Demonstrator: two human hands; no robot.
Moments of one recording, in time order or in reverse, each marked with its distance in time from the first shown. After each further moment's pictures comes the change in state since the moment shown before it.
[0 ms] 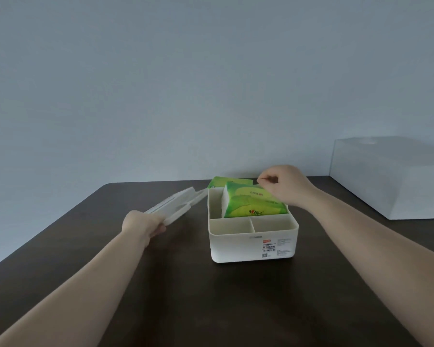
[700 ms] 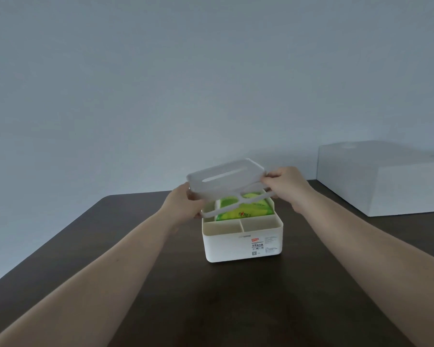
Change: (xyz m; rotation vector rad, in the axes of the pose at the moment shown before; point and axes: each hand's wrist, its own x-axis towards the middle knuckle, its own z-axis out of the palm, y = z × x) left_hand -0.092 0.051 0.031 0.224 -0.400 0.565; right_hand -0.021 -0.005 -0.021 0.439 0.161 0.387
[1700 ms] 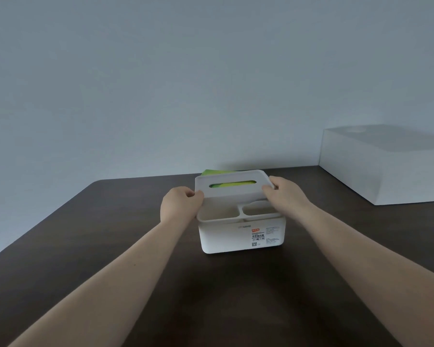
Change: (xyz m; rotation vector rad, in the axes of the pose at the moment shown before) left_hand 0.030 -0.045 0.036 0.224 0.257 -0.110; right_hand -0.005 0.047 0.025 -0.238 -0.110 -0.056
